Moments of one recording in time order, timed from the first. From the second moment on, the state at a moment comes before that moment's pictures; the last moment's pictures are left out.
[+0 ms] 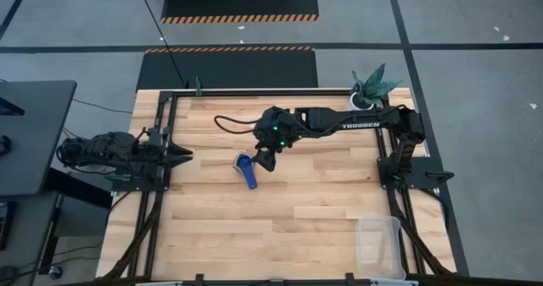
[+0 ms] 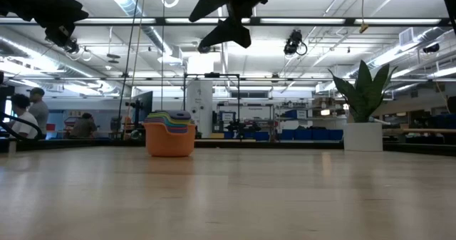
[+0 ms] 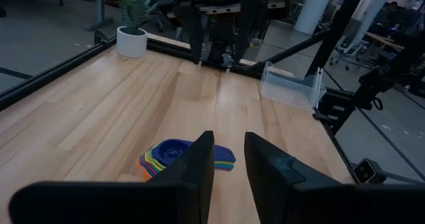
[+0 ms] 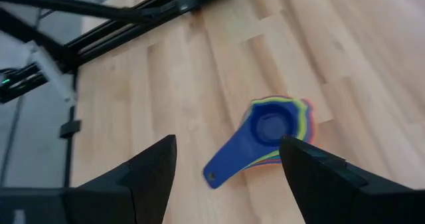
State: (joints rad) left arm -0.19 0.03 0.44 -0.57 -0.25 -0.30; right arm -0.07 1.84 1.65 -0.55 -0.18 0.37
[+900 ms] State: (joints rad) left arm -0.19 0.03 0.45 -0.57 -0.25 -0.30; right arm -0.08 1.84 1.70 -0.60 -0.12 0.42
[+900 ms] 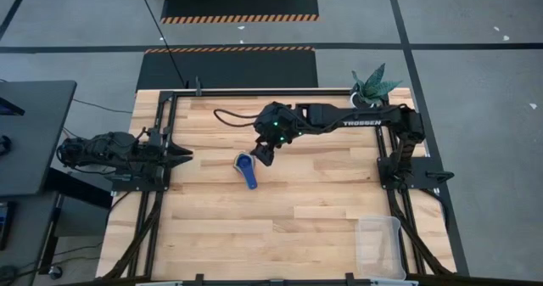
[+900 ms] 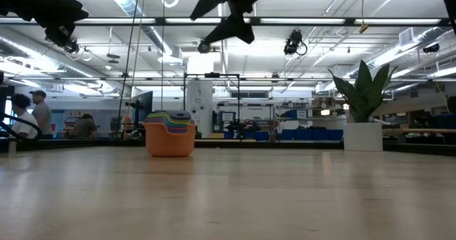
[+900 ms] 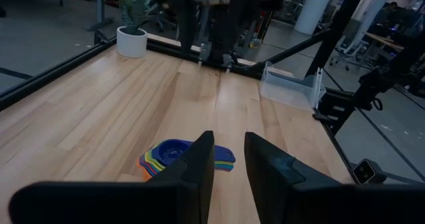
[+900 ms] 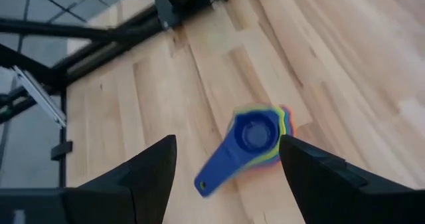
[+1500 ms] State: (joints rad) left arm -0.19 0.03 0.45 -0.57 -0.25 -0.30; right arm -0.08 1.88 1.81 -0.63 -0.08 0.57
